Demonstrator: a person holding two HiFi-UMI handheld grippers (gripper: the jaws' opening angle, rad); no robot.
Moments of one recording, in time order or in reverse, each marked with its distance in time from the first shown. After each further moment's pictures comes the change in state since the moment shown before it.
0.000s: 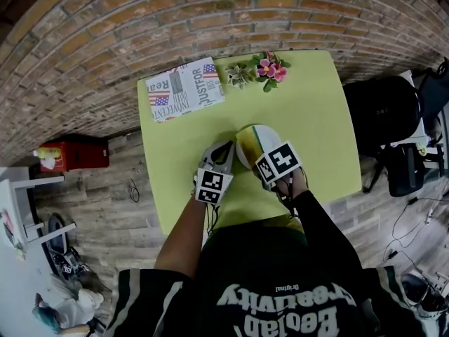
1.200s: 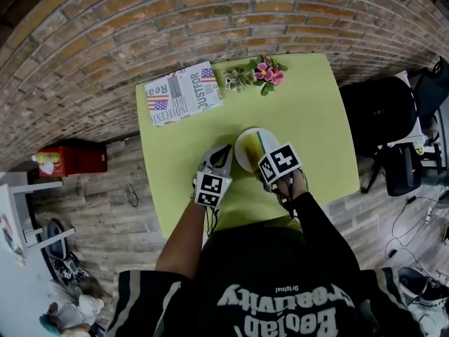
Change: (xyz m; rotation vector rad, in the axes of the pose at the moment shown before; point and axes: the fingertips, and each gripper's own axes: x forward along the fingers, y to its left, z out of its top) left arm -0.001 0.000 -0.001 0.005 -0.006 -0.012; right arm 0.004 -0.012 -0.014 0.102 0.038 -0.013
